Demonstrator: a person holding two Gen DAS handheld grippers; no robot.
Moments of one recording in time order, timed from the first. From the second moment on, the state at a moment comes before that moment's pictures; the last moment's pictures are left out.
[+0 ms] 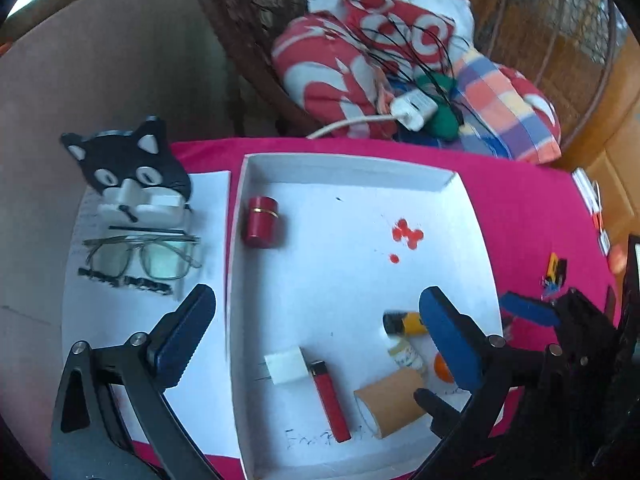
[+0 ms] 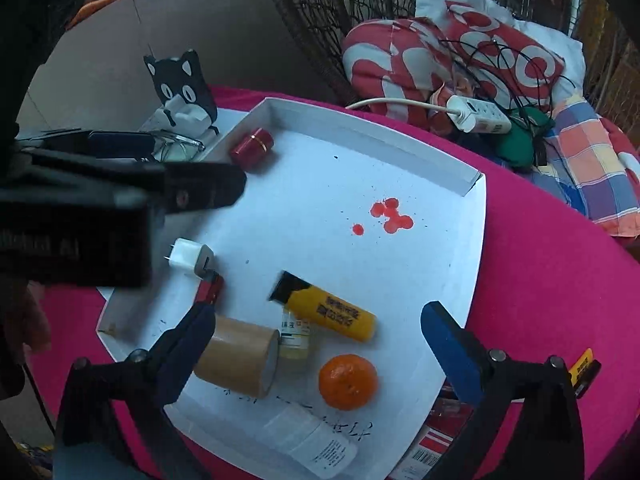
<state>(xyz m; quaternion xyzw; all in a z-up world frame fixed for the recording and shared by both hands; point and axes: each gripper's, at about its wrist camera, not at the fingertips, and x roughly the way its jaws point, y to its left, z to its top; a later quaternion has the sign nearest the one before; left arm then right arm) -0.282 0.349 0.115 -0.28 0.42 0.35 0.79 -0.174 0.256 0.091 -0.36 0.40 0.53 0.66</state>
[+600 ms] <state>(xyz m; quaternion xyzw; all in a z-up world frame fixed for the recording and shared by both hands) -0.253 0.294 0.147 -0.30 0.37 0.36 0.80 -0.117 0.197 0.140 -0.30 0.38 0.52 0.70</state>
